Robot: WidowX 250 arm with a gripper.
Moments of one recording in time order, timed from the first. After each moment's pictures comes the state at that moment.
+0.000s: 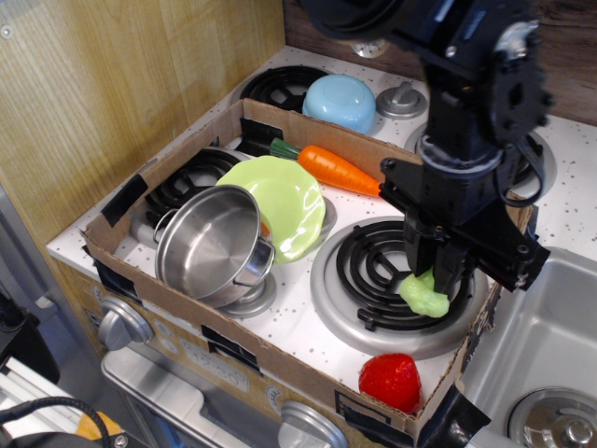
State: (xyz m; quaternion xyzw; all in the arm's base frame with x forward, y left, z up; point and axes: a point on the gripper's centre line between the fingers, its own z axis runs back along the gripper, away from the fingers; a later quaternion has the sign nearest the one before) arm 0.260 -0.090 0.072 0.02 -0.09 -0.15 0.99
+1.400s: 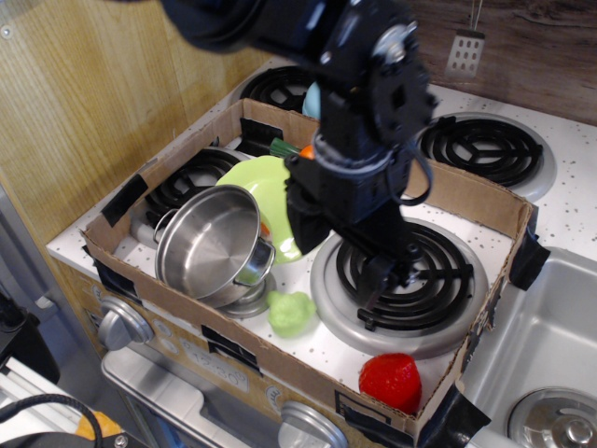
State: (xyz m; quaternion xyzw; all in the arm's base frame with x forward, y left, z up) arm 0.231 -0.047 0.074 0.05 -0.07 -0.14 0.99
